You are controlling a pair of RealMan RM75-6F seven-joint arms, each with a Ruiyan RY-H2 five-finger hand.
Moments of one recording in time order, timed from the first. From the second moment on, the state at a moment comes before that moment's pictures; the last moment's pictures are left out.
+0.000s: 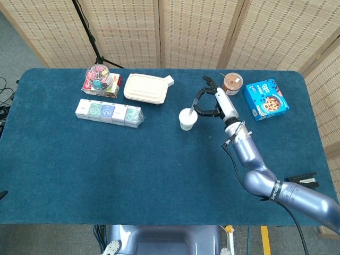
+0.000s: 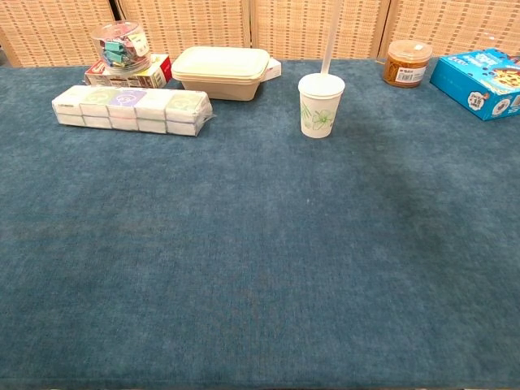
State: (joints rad) left arm -0.01 -0.92 -0.01 -1.55 1.50 1.49 -0.47; right arm 0.90 -1.37 0.50 -1.45 -0.74 0.76 0.34
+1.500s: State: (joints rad) left arm -0.02 -0.91 -0.01 -1.54 1.50 1.48 -0.48; right arm 0.90 -1.52 0.48 -1.27 -0.84 0.76 0.31
